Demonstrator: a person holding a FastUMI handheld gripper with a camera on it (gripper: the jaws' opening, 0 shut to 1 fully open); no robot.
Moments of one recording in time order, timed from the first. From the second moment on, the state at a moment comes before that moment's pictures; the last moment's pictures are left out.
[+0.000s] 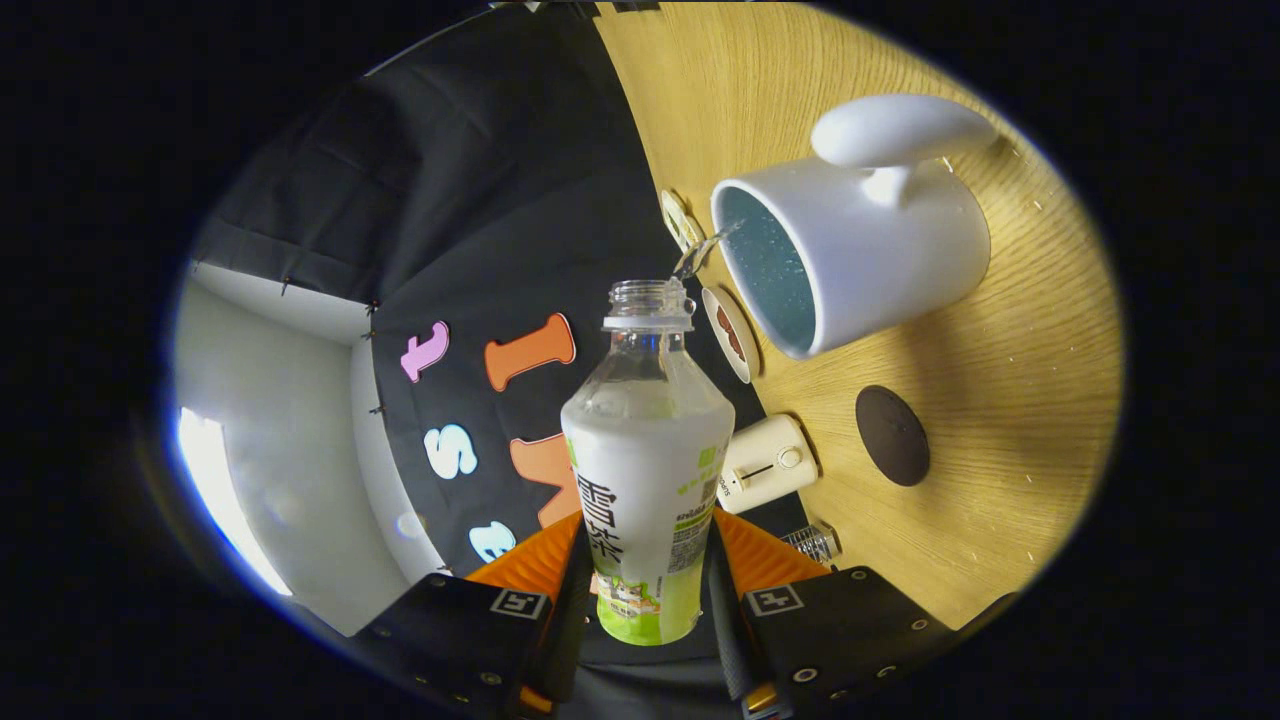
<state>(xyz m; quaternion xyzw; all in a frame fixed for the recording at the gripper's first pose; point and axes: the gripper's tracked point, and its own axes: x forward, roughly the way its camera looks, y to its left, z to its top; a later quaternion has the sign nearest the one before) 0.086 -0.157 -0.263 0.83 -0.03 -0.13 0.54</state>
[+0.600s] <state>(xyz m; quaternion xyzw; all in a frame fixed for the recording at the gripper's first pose) 0.092 -0.163 -0.253 0.87 -0.06 -0.13 0.48</state>
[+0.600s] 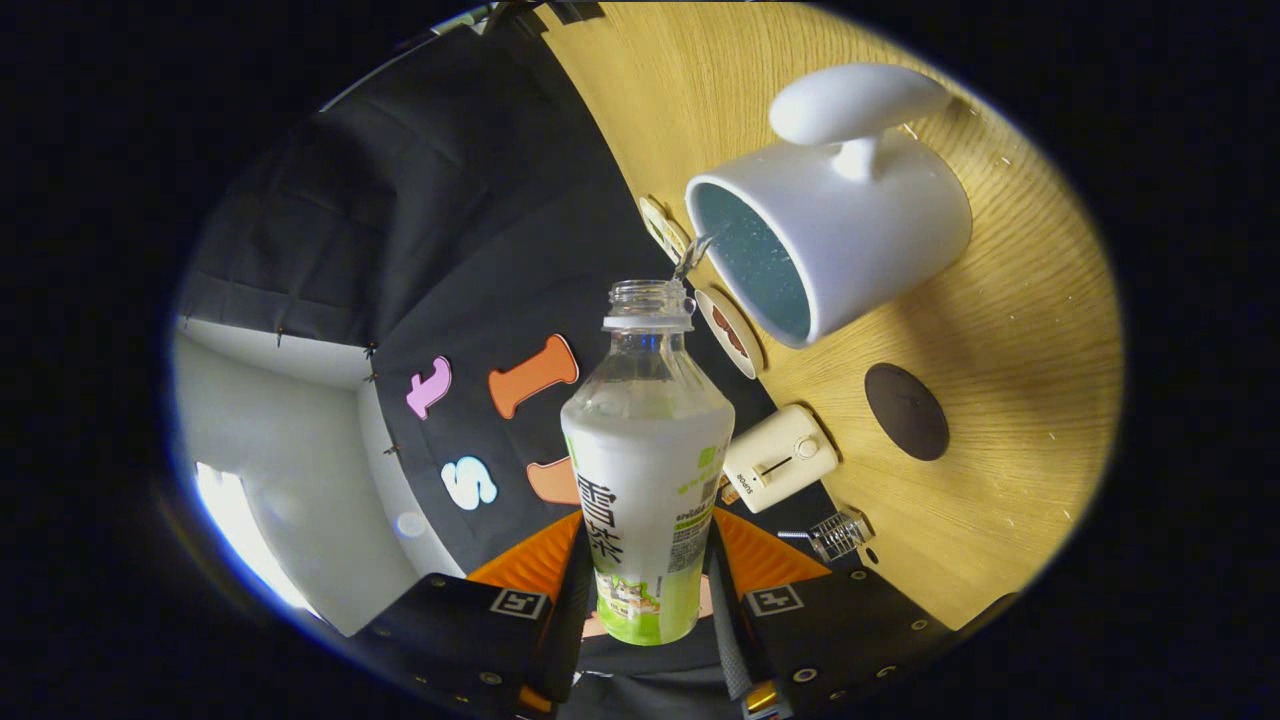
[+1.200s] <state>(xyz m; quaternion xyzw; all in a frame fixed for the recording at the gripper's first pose) 0.093 -0.168 -0.243 0.90 -0.08 -0.12 0.42</state>
